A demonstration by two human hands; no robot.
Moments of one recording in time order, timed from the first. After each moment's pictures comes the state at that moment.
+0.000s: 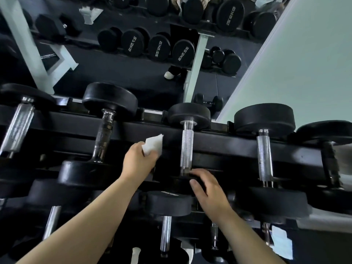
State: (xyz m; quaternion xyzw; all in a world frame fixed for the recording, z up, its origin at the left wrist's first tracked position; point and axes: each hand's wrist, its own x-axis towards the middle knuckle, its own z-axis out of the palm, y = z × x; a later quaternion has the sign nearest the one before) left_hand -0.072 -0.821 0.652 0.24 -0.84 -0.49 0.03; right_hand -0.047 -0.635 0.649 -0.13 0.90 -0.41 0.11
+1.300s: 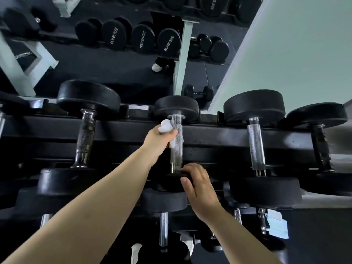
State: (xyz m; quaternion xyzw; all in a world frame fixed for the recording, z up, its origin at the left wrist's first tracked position) left_hand -0.129 -0.778 0.649 0.19 -0.68 -0.70 -0.11; right_hand -0.042 -0.639 0.635 -0.12 0.91 -0.40 0.07
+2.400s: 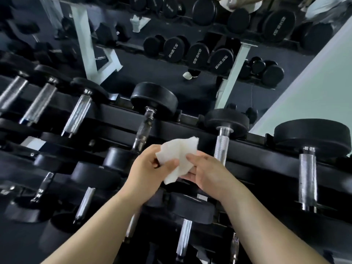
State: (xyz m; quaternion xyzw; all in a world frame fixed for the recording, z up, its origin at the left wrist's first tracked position) left_hand -0.002 -0.844 0.701 0.18 -0.75 -0.62 0.11; right_hand -0.077 -0.719 0.693 0.00 0.56 -0.71 0.43
